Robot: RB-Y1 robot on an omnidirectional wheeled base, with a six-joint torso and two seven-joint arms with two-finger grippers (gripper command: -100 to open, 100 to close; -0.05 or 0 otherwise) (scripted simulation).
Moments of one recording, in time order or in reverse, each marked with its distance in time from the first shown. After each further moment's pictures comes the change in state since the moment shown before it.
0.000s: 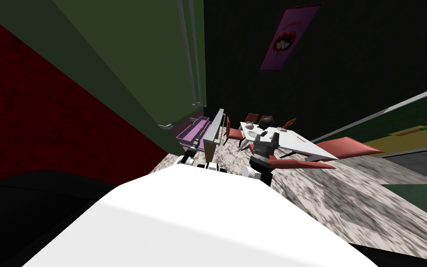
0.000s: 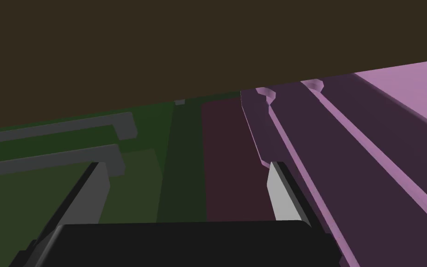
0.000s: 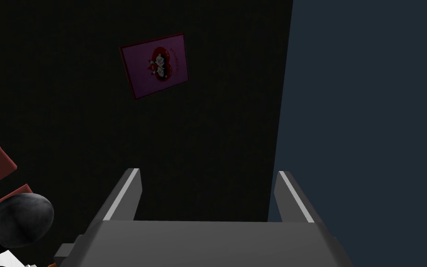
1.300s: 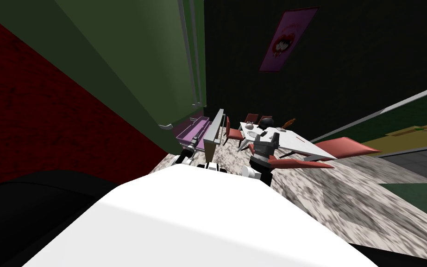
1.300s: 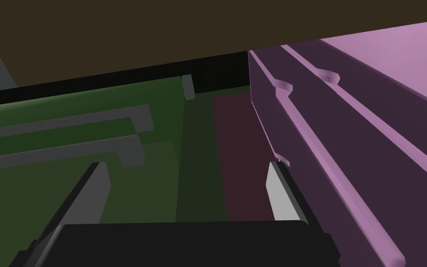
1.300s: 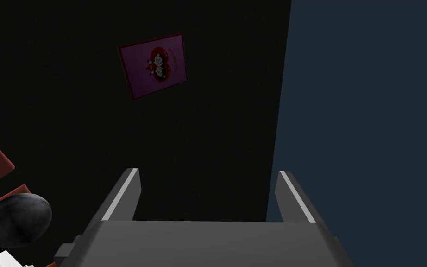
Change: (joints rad) left arm 0.095 0.037 -0.025 -0.261 -0.004 0.169 0.018; right arm 0.000 0.000 0.000 0.000 0.000 0.000 0.000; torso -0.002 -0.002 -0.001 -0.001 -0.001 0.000
